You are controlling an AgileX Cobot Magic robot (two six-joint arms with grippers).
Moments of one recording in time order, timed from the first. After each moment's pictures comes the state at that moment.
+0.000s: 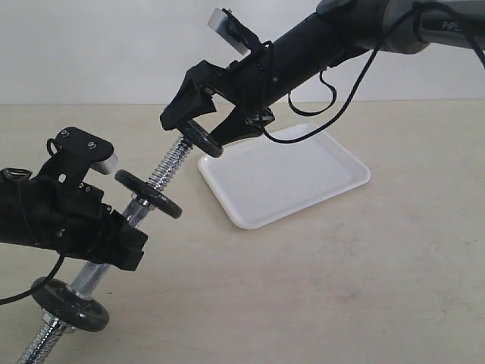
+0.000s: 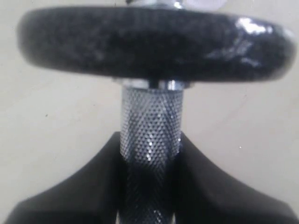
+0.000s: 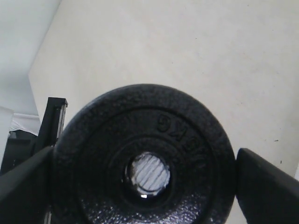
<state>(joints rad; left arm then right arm) 0.06 1.53 -0.63 -1.15 0.24 1.30 -0.03 2.21 -1.86 1.04 1.17 -0.63</state>
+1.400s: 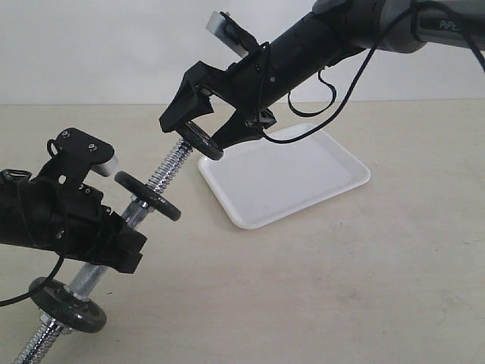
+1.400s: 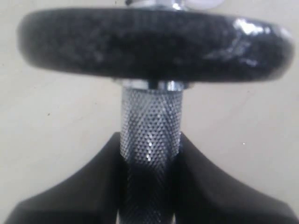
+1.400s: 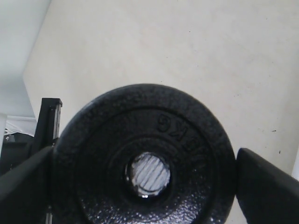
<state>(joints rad) 0.06 1.53 -0.63 -1.16 0.24 1.32 -0.02 2.21 -1.86 1.00 1.17 -0.56</state>
